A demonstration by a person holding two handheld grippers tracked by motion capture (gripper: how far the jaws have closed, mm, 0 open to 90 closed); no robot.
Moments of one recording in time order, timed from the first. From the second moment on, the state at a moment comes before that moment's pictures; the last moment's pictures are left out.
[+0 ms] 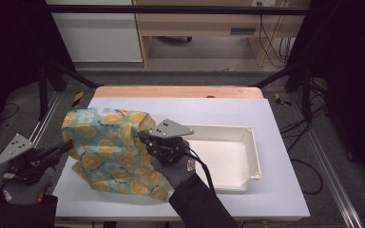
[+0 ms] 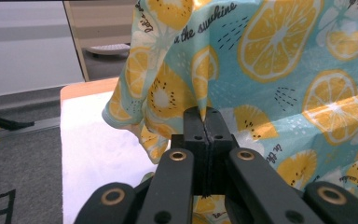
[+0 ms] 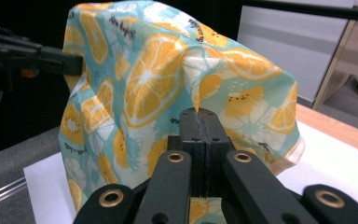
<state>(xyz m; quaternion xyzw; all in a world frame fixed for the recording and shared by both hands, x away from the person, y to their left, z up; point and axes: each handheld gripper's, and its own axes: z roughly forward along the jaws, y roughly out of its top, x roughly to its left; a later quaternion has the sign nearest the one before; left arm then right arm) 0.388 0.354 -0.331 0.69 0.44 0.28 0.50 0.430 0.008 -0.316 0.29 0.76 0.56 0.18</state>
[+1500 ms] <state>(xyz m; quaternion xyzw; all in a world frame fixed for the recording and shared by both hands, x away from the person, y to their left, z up) 0.372 0.354 -0.353 0.70 0.44 0.25 0.50 0.423 -0.002 -0.320 0.28 0.74 0.58 0.15</state>
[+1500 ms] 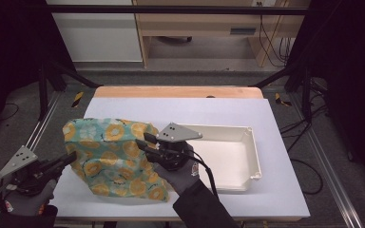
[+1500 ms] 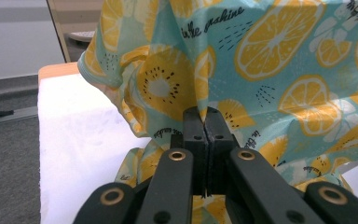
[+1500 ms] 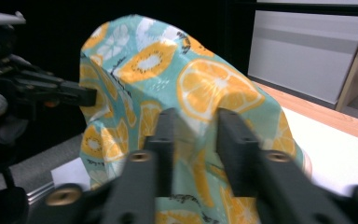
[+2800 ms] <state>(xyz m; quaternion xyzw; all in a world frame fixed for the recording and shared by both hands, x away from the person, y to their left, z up) 0.382 0.348 -0.307 0.68 0.43 0.28 0.52 0.410 0.006 -0.360 0.27 0.78 0.55 0.13</state>
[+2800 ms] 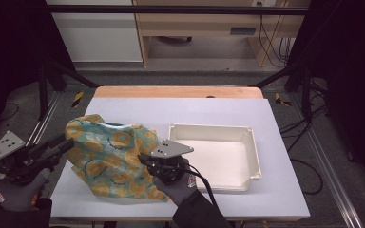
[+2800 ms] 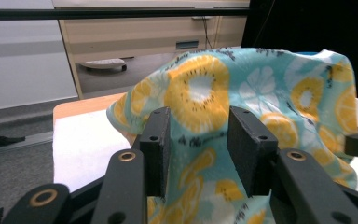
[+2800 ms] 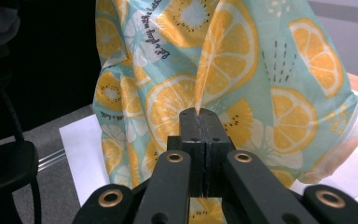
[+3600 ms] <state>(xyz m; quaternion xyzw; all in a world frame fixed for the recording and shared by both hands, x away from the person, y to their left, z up) 0.393 0.345 -0.316 0.70 0.44 0.27 0.50 0.423 0.001 -0.317 0.28 0.73 0.59 0.19</state>
